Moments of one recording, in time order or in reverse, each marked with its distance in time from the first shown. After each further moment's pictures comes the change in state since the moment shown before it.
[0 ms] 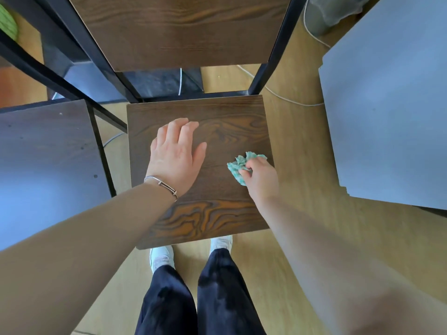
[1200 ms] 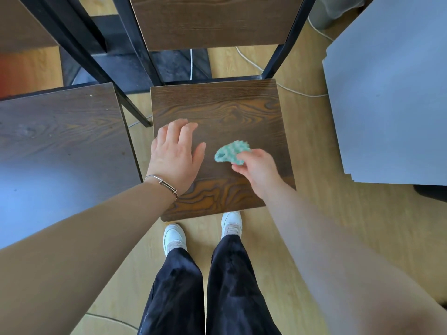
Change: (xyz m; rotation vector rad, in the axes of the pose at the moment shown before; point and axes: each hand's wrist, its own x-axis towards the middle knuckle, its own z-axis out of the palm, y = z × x) left_hand -0.071 -0.042 -0.030 0.021 -0.003 0.023; right_hand -0.060 -0.082 -0.009 1.204 -0.164 0.617
